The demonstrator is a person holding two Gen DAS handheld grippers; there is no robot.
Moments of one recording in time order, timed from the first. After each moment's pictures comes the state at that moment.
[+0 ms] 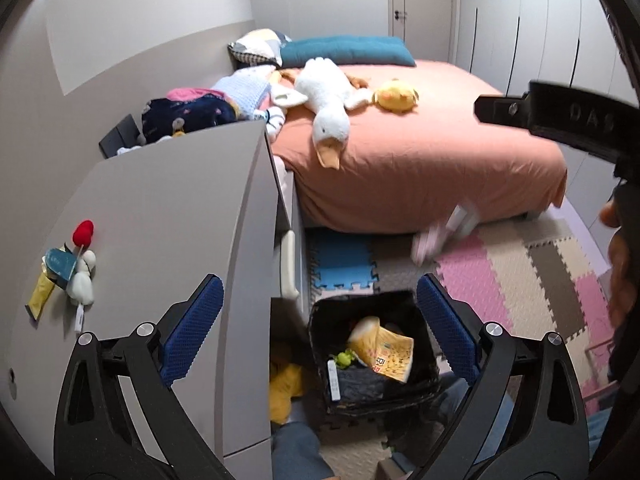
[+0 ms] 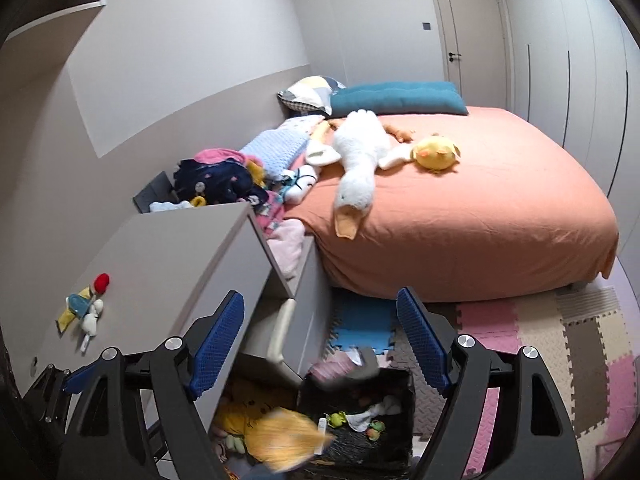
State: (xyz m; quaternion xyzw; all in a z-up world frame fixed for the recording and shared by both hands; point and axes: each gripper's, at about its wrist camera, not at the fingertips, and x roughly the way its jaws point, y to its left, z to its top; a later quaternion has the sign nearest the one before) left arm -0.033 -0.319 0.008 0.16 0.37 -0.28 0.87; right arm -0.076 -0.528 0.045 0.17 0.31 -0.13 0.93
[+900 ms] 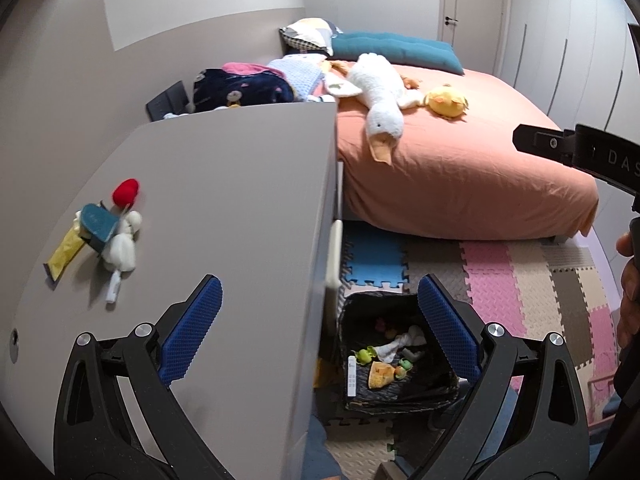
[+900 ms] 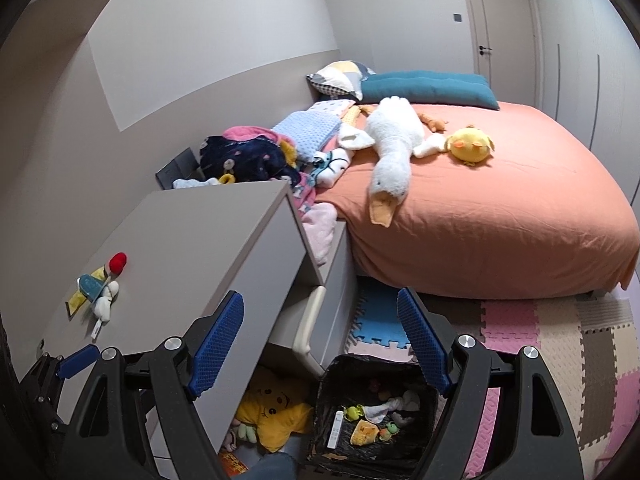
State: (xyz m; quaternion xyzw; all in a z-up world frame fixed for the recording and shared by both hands) left arm -0.001 -0.257 0.007 0.12 0.39 -0.21 0.89; right arm -0.037 -0.484 0.033 0.15 0.34 -0.08 0.93
